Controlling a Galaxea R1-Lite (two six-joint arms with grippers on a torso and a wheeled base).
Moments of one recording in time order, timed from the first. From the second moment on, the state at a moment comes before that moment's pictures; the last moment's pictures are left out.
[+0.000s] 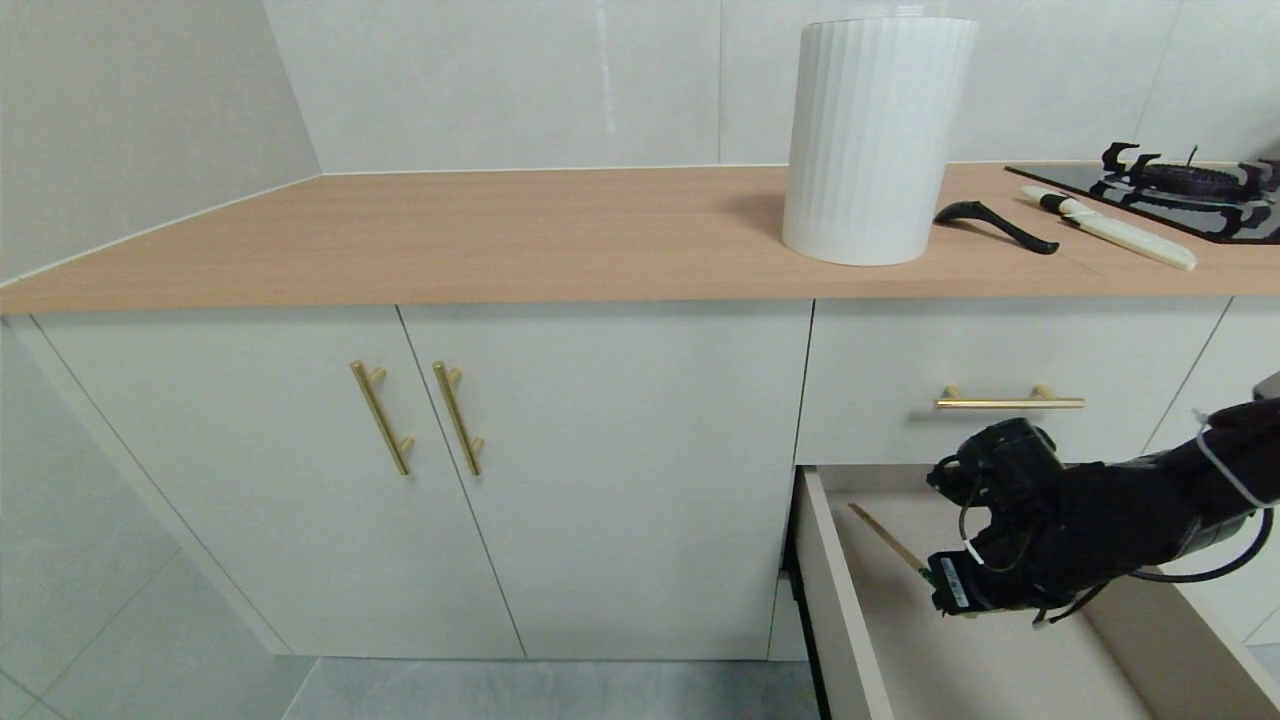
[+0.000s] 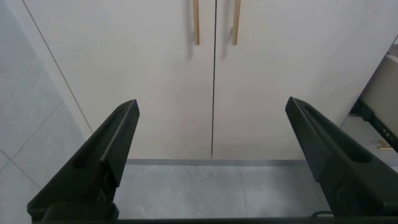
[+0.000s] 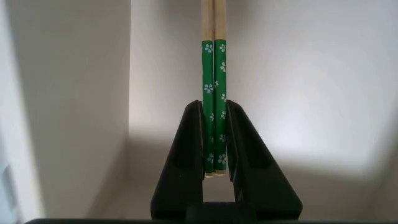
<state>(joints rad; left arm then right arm) 0.00 0.00 0.00 -0.02 0.01 0.00 0.28 2.01 -0.88 -0.01 0.00 0.17</state>
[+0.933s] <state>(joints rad) 0.00 0.00 0.00 -0.02 0.01 0.00 0.36 2.24 -0.89 -0.08 -0.17 0.37</state>
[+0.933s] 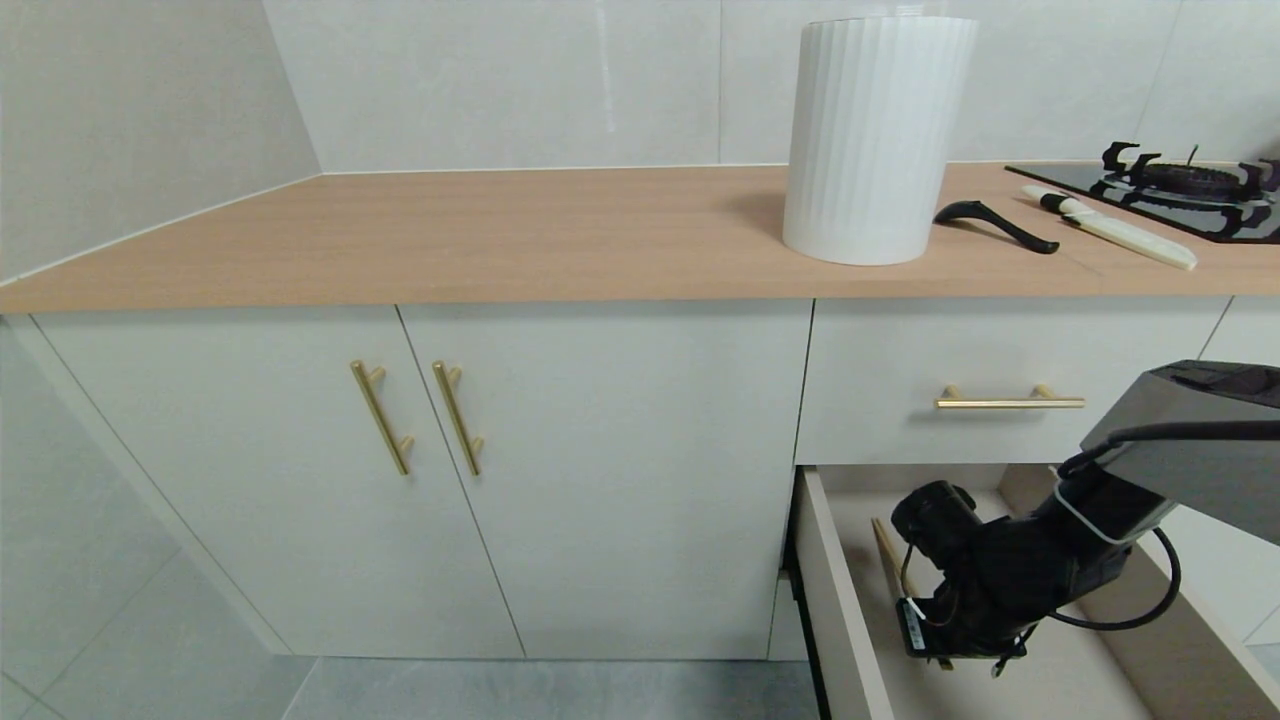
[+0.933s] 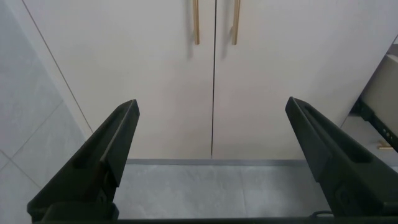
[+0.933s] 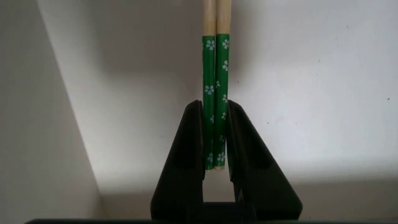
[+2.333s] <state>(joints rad) 0.00 0.00 0.00 -0.02 0.01 0.00 0.25 1.48 -0.82 0.16 -0.13 0.11</state>
